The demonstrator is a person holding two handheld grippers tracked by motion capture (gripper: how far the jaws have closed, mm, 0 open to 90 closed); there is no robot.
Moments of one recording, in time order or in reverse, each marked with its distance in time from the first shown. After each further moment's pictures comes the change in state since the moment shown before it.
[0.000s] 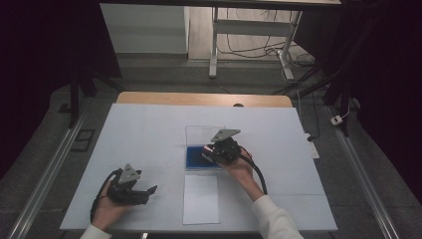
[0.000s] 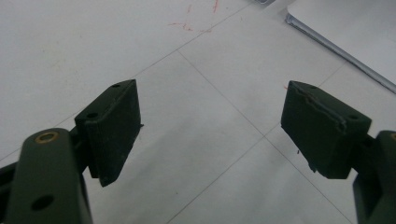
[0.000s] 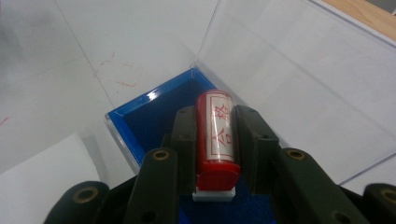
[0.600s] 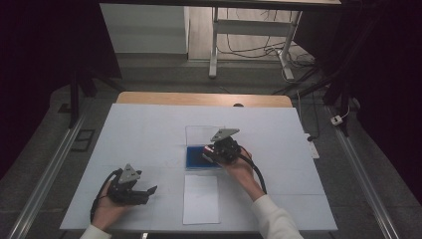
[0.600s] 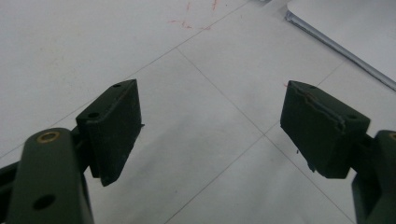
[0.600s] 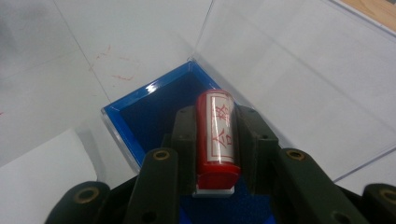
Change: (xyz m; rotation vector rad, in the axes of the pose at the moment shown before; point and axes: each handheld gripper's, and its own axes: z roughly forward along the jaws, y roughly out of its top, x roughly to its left) left arm 0.000 0.000 0.000 0.008 -0.006 0.000; right arm -0.001 0.001 0.001 0.033 -0.003 0.005
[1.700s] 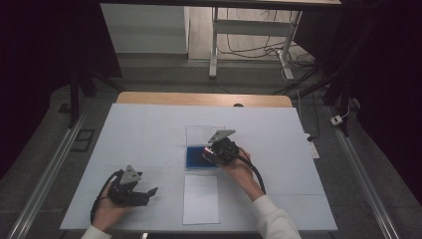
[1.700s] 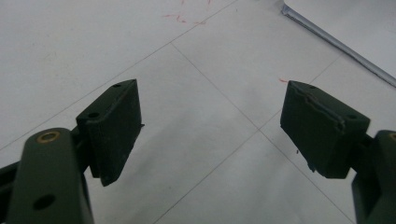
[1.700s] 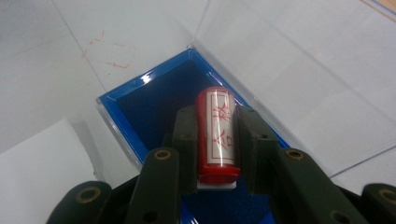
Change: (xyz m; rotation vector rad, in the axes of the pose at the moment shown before) left arm -0.003 -0.001 0.000 0.016 -0.002 0.004; right arm 0.006 0.001 0.004 0.051 -0.028 -0.016
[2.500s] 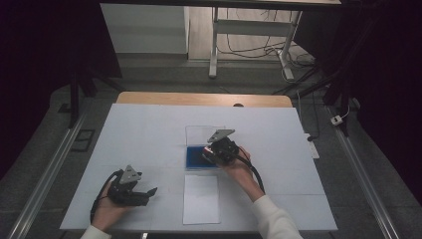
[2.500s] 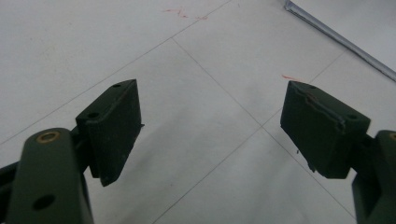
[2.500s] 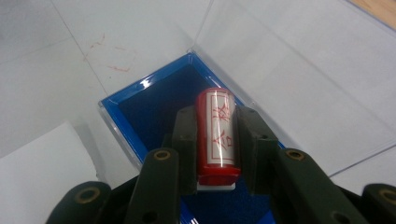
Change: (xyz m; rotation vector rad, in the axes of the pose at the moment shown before) left arm 0.003 -0.001 0.001 0.008 -0.005 -0.005; right arm 0.002 0.004 -0.003 -0.002 -0.012 -0.010
